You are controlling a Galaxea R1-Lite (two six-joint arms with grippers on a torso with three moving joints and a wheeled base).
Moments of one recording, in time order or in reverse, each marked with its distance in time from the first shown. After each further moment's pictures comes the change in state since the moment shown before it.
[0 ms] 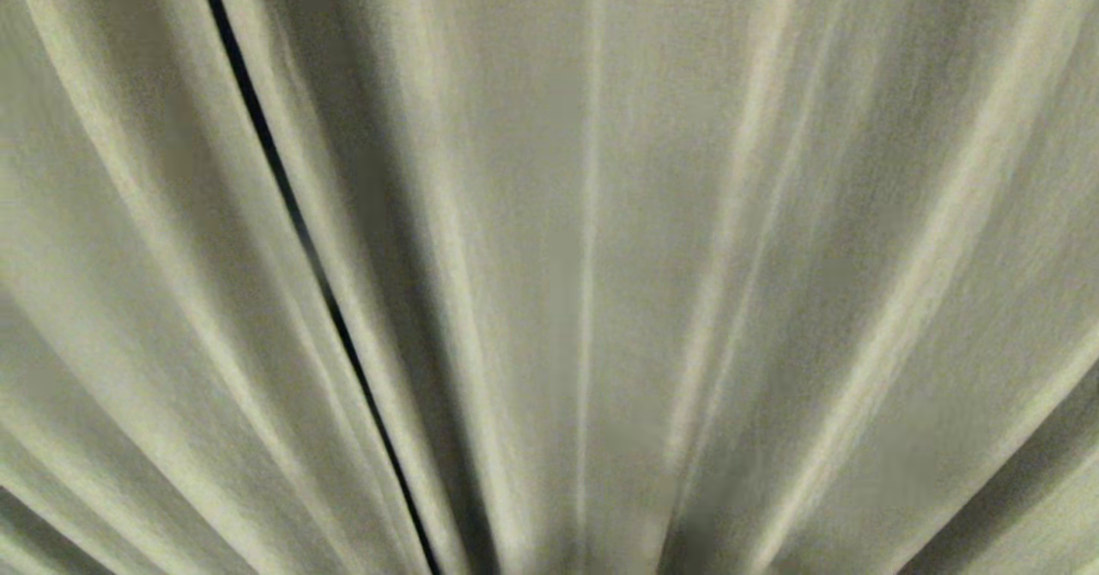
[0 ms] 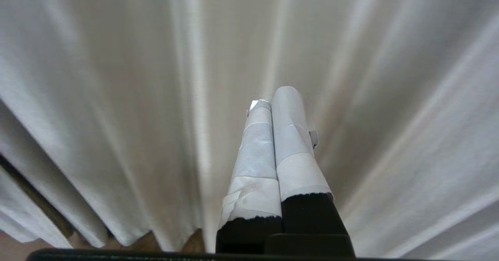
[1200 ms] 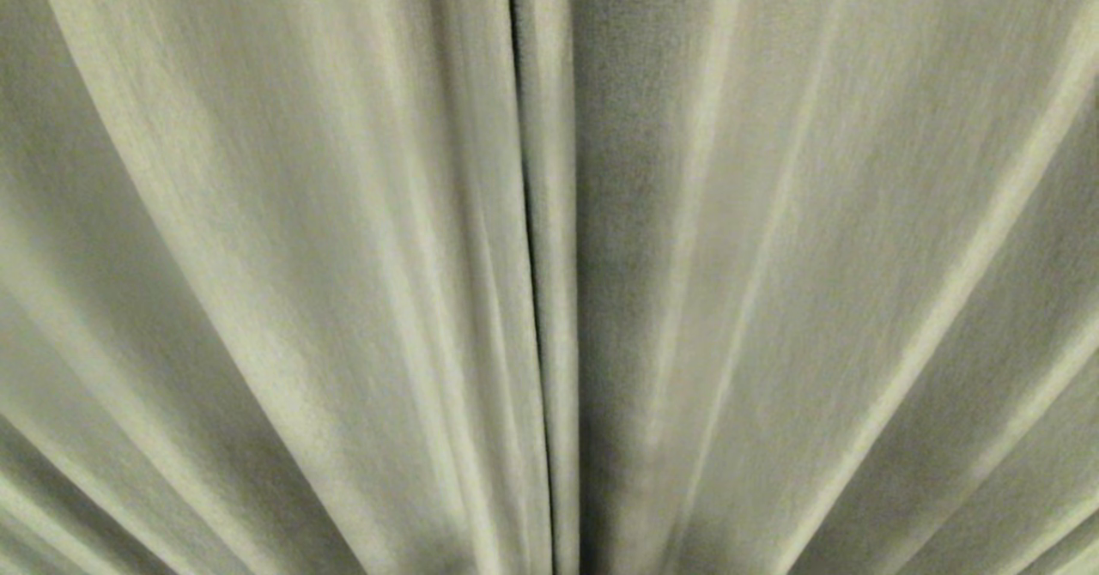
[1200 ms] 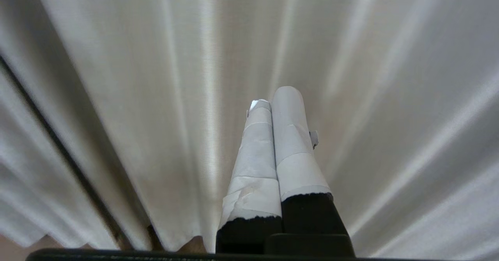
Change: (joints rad) left arm 0.002 0.000 0.000 -0.005 0.003 -0.001; right arm 0.001 0.000 0.000 0.000 -0.001 0.000
